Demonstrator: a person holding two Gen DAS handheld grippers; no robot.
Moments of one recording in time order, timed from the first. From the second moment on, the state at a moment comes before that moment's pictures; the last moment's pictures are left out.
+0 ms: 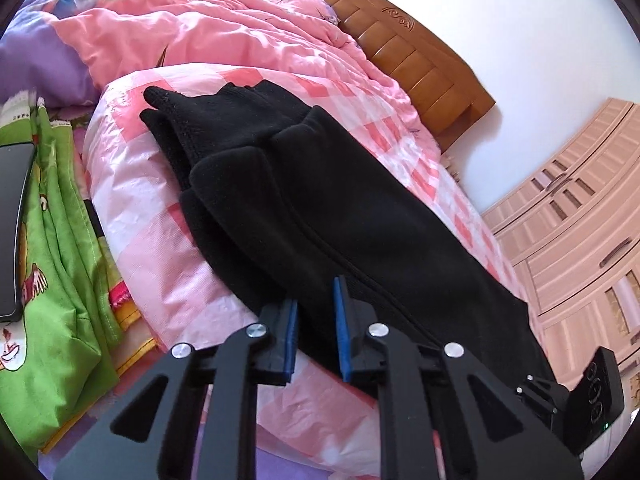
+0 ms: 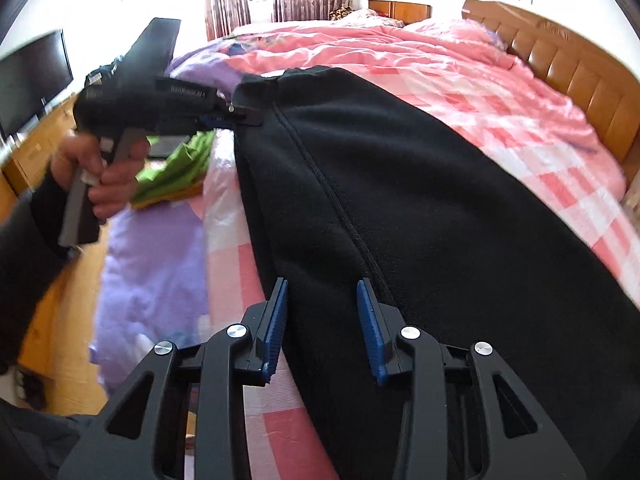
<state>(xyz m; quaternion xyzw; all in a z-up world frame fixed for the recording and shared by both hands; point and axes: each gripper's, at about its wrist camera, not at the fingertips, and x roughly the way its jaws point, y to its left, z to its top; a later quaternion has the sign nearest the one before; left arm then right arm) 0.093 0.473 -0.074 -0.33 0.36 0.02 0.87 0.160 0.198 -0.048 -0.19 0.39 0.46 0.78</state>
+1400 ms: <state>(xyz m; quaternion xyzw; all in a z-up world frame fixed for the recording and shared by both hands) 0.119 0.276 -0.058 0.02 0.40 0.01 0.91 0.134 0.032 -0.035 -0.04 0.43 0.37 0.82</state>
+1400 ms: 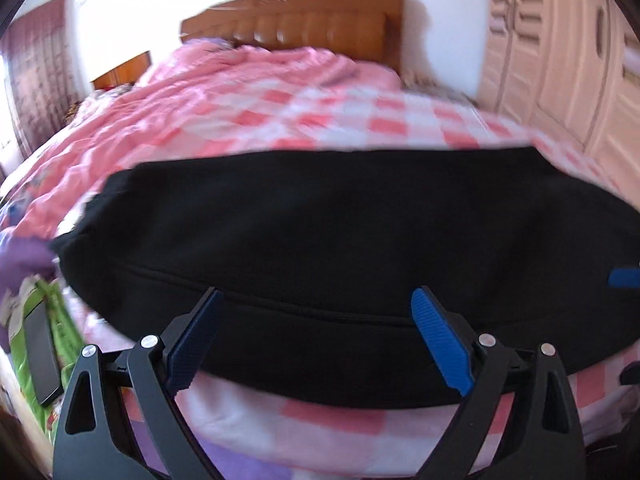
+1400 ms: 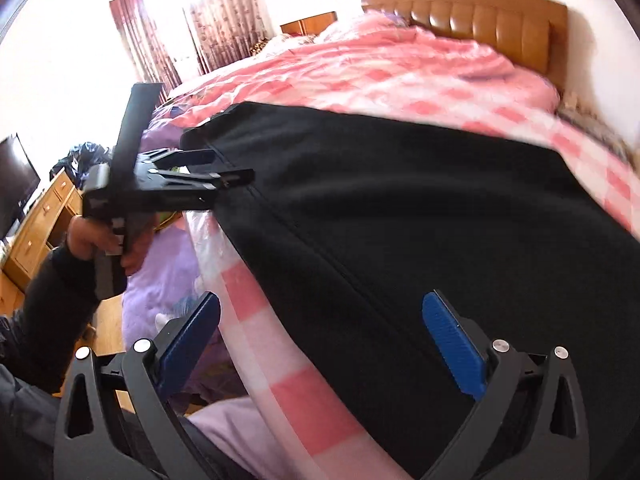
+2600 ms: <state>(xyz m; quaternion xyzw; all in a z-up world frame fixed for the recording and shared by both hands) 0.222 0.187 -0.071 0.04 0.49 -0.02 0.87 0.116 -0.184 -0.055 0.01 0.45 0.07 0.89</state>
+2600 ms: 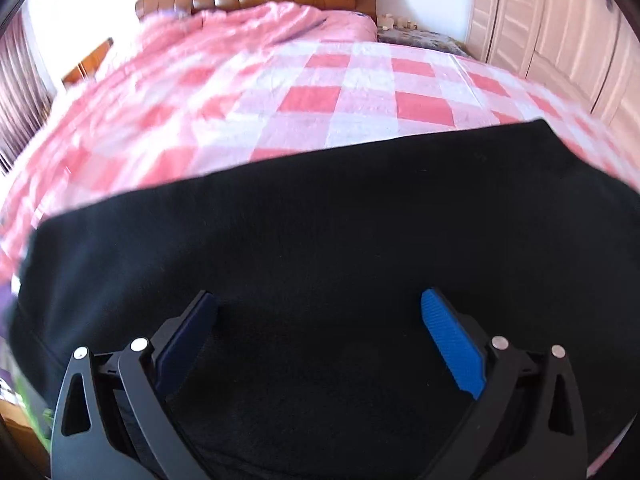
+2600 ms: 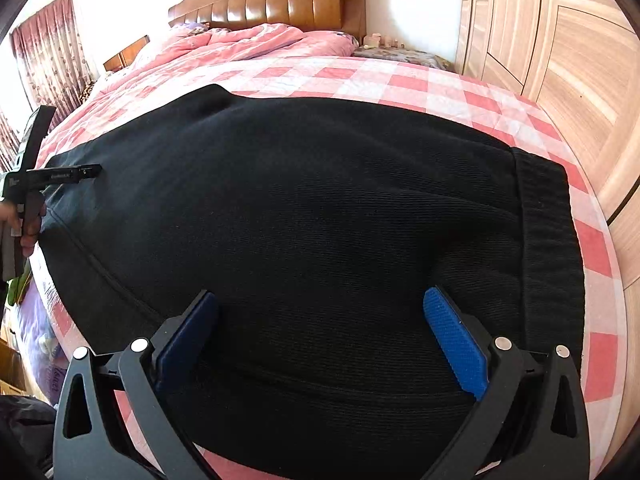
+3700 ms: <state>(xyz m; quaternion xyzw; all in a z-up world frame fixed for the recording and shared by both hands) 0.115 0.488 -0.037 -0.36 0.30 0.00 0.88 0.102 -0.132 -0.008 0.02 0.41 0.07 0.91</state>
